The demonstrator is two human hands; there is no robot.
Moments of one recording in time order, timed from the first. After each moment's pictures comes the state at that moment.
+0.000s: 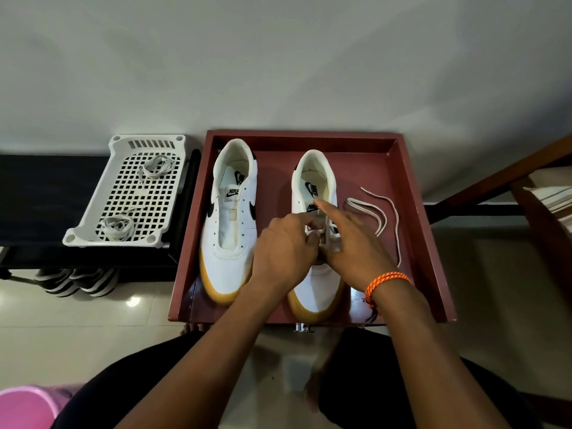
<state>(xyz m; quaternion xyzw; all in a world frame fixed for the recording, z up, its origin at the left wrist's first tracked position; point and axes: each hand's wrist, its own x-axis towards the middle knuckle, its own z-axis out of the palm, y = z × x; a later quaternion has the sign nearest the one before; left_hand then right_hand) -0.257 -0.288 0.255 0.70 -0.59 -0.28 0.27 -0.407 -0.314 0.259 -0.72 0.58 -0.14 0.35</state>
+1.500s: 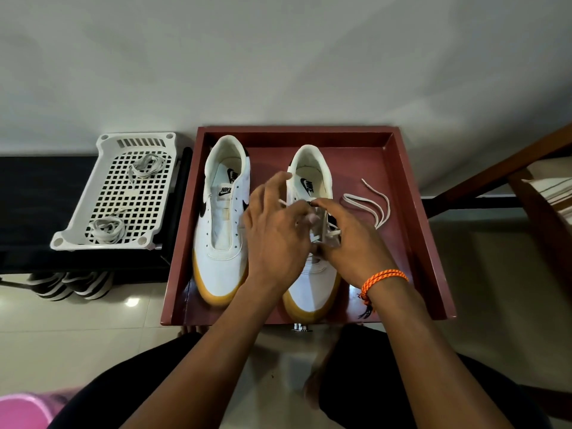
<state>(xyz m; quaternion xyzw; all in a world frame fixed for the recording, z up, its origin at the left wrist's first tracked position) -0.258 -0.294 0.244 0.70 -0.63 -0.11 0.31 -0.407 -0.315 0.259 -0.70 0.61 -0.16 0.35</state>
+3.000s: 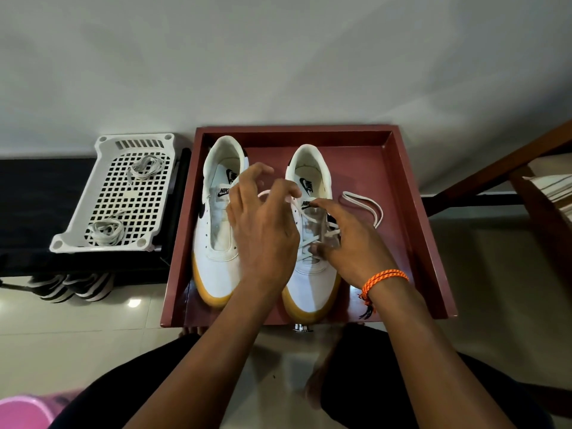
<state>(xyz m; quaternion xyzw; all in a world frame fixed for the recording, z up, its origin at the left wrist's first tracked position) -0.254 -0.295 0.259 0.70 -0.58 -0.03 0.40 -0.407 -0.315 0.261 -0.69 0.61 -0.15 0.36</state>
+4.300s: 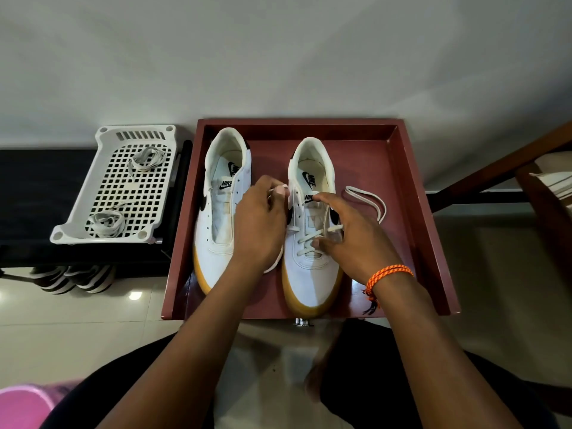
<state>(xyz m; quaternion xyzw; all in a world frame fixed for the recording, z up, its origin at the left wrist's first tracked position) -0.233 -0.306 0.252 0.71 -0.49 -0.29 0.41 -0.412 -0.315 0.260 -0.69 0.60 -0.15 0.37</state>
